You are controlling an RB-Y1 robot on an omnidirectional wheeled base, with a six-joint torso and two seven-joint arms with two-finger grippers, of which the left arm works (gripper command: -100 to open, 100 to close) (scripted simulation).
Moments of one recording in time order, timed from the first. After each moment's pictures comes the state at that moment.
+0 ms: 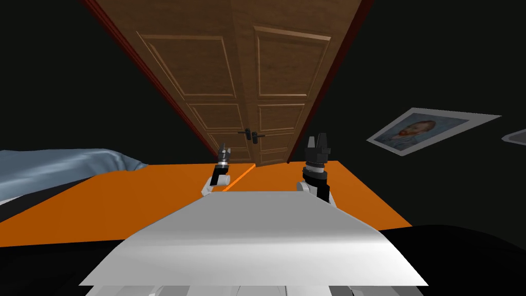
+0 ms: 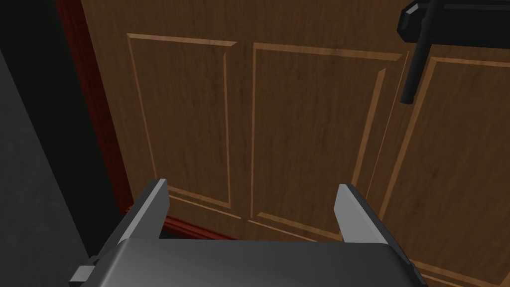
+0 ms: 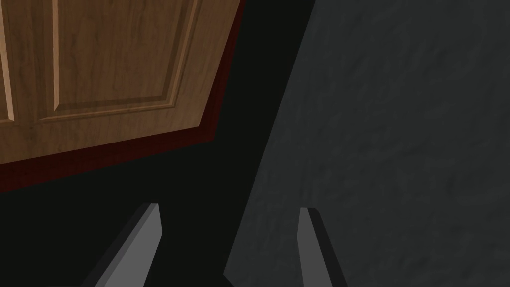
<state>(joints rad) 0.16 0.18 0.05 -1.62 0.12 -0.49 0.06</state>
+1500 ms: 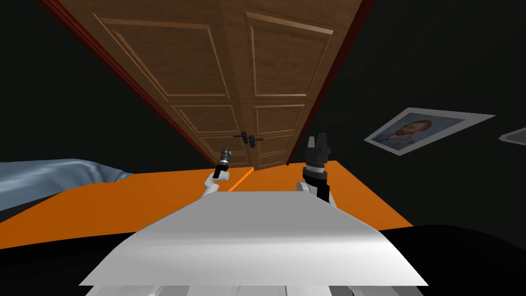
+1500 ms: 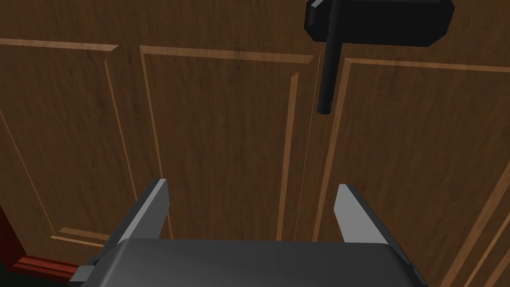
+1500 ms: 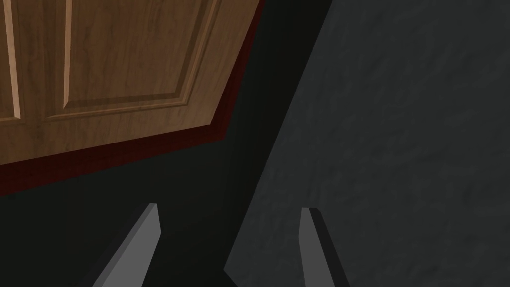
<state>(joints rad) -0.05 0.27 0.08 -1.23 0.13 -0.46 0.12</state>
